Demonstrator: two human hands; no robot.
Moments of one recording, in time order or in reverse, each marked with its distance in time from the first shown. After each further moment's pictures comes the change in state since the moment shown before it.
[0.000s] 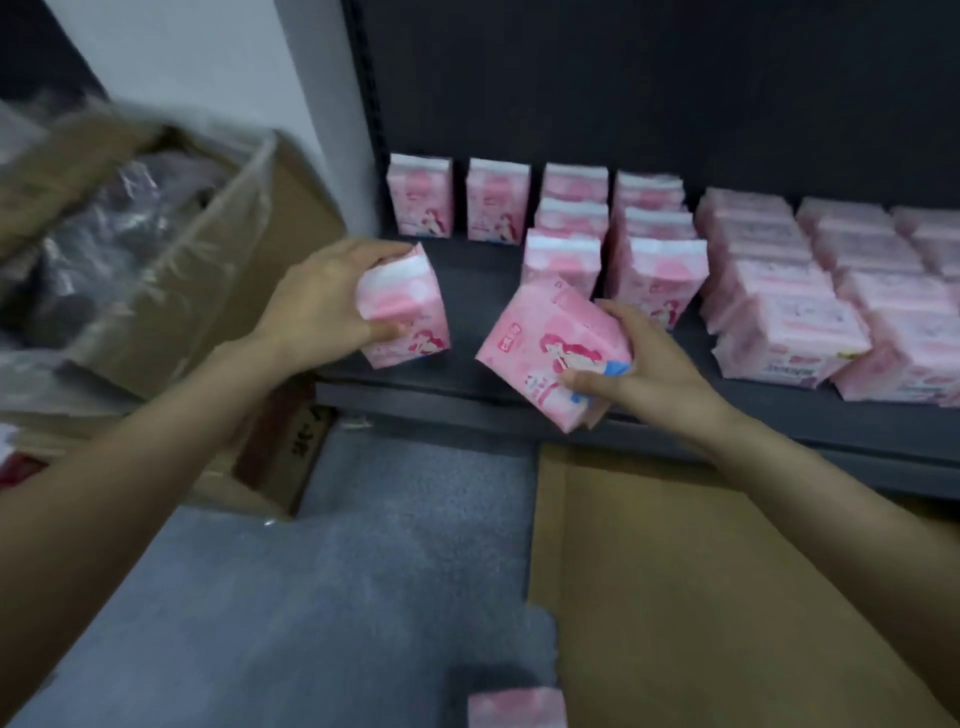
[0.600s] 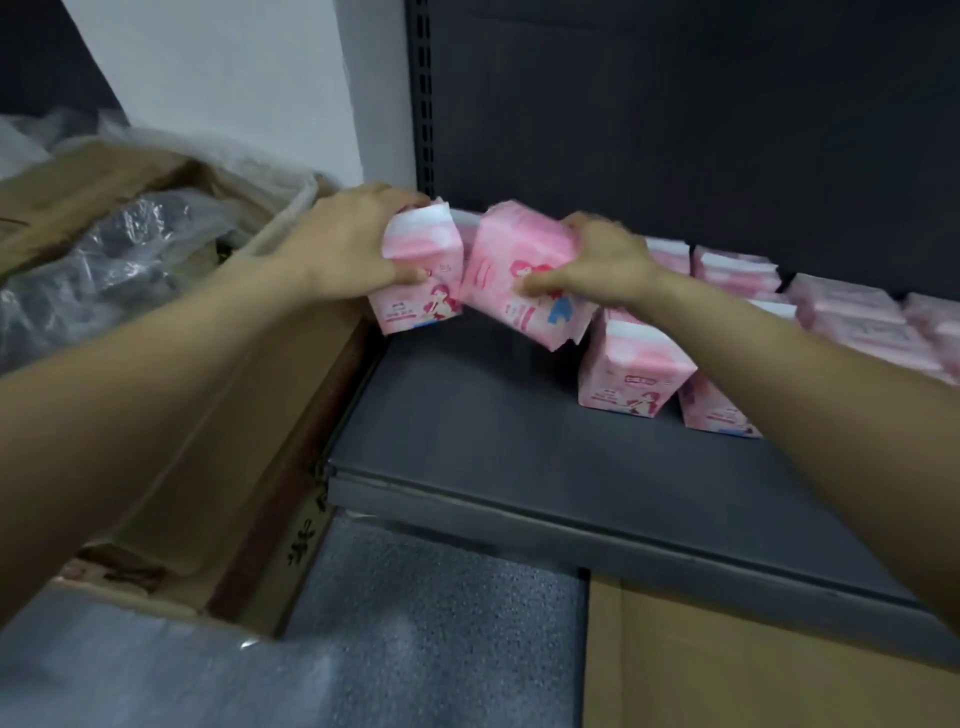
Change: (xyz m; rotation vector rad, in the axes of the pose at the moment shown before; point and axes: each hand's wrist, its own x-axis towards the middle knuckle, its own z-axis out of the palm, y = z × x) left_hand 0.133 -0.089 -0.027 0.177 0.033 0.063; right_hand 0.217 -0.101 0.040 -0.478 0.063 -0.096
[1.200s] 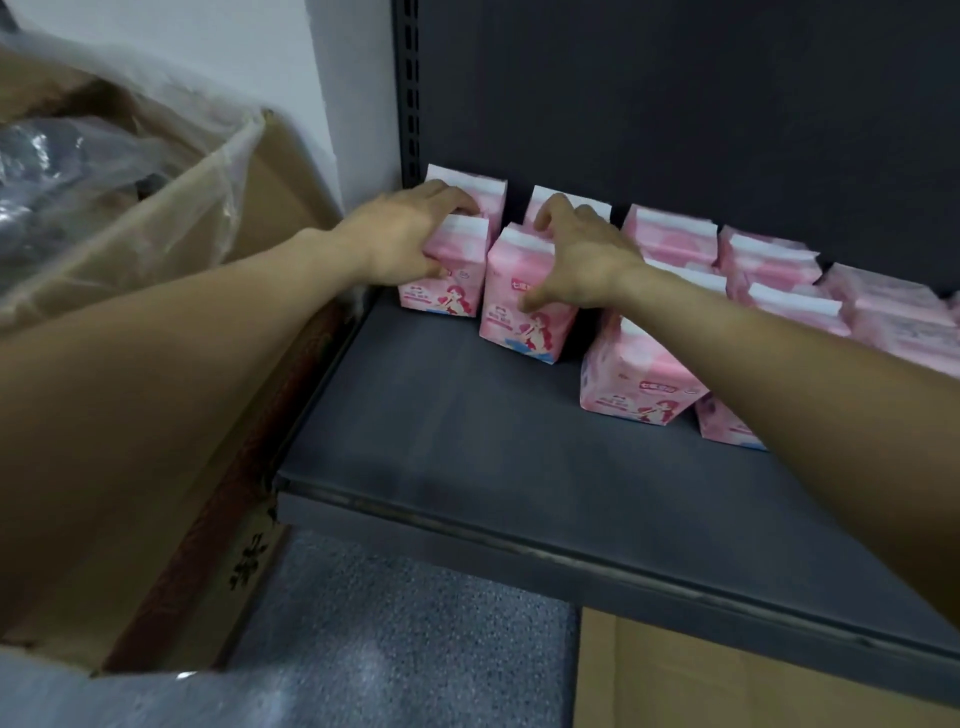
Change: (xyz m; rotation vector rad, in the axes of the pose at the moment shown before) left_hand 0.065 -0.010 0.082 -0.039 -0.174 0.080; right_hand 0.052 0.023 0.042 -0.276 -0.074 -0.059
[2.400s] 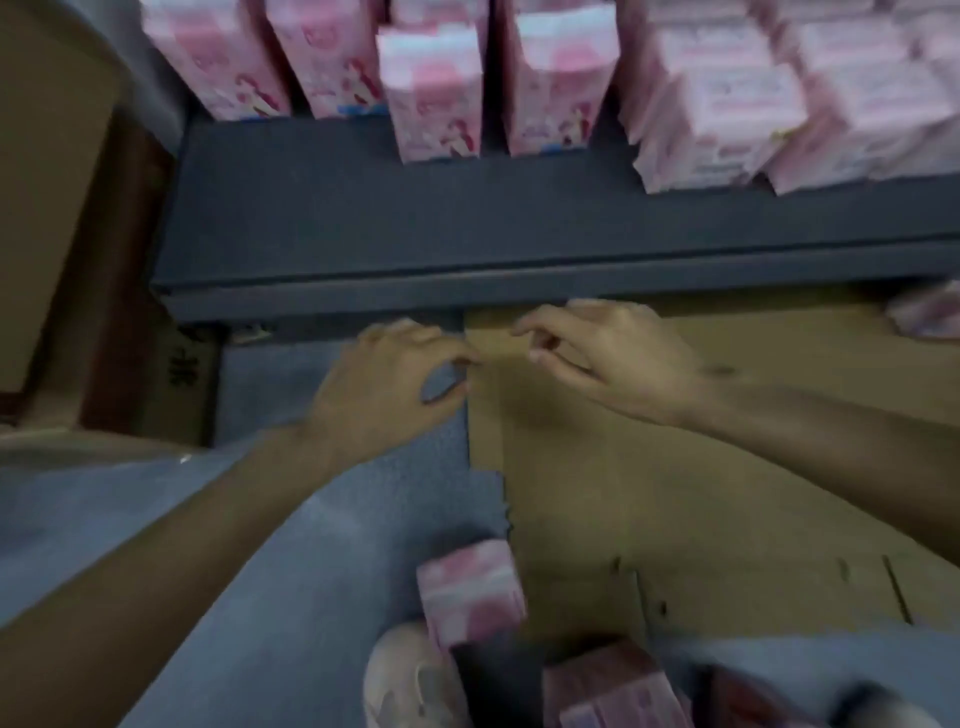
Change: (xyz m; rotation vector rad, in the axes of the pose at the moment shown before) left_hand -0.233 0.233 0.086 -0.197 -0.116 0.273; right_hand -0.349 0.098 0.046 0.186 0.070 -0.337
